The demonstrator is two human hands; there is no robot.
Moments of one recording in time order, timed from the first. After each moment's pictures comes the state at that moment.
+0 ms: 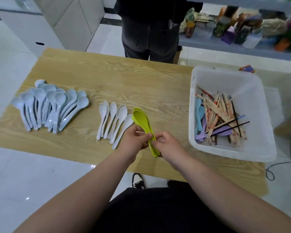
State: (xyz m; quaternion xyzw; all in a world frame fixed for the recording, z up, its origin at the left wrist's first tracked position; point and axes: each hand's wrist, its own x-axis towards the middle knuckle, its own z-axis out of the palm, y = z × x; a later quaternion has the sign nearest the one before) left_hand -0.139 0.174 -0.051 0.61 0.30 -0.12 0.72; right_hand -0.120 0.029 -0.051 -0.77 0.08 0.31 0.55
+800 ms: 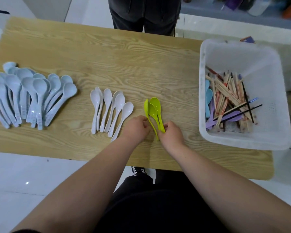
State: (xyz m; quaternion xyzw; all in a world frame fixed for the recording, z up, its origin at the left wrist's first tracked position) left_hand -0.092 0.200 -0.122 0.89 0.15 -0.23 0.37; right_hand -0.093 0.049 -0.140 -0.91 0.13 0.23 0.31
